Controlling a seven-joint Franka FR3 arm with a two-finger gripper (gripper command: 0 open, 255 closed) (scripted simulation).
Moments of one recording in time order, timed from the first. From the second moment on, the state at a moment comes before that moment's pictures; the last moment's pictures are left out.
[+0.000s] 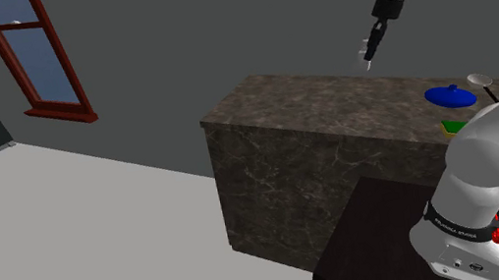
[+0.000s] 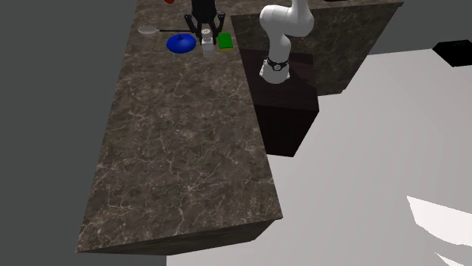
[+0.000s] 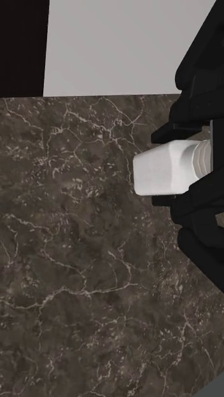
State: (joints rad) arm -0.29 -0.53 -0.46 -2.23 -0.07 1.86 -0.77
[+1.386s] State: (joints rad) arm -0.51 -0.76 -0.76 -2.23 -0.31 1.66 -1.17
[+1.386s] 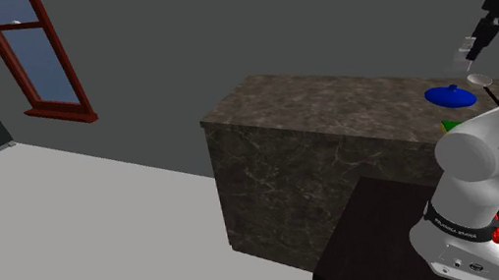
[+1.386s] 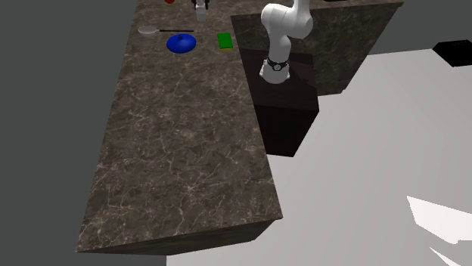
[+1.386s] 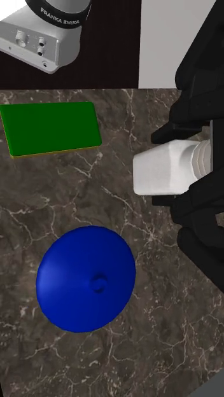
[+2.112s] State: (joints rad) arm -0.52 -0.75 -0.91 -2.19 -0.38 1.66 -1.32
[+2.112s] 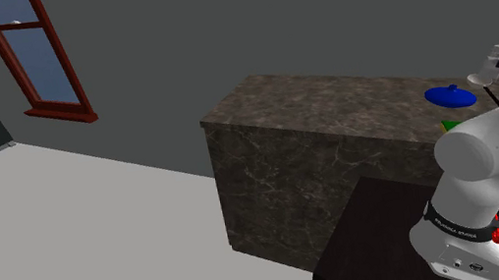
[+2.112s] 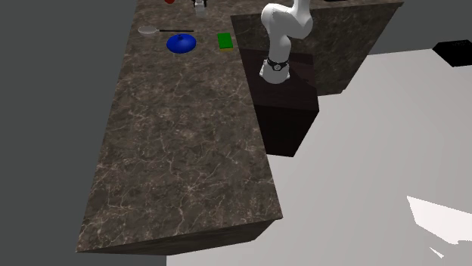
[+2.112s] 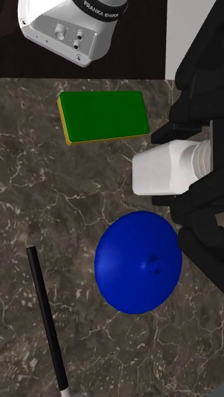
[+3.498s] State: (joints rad) arm -0.52 -0.74 -1.07 -2.41 -0.47 1.93 -1.33
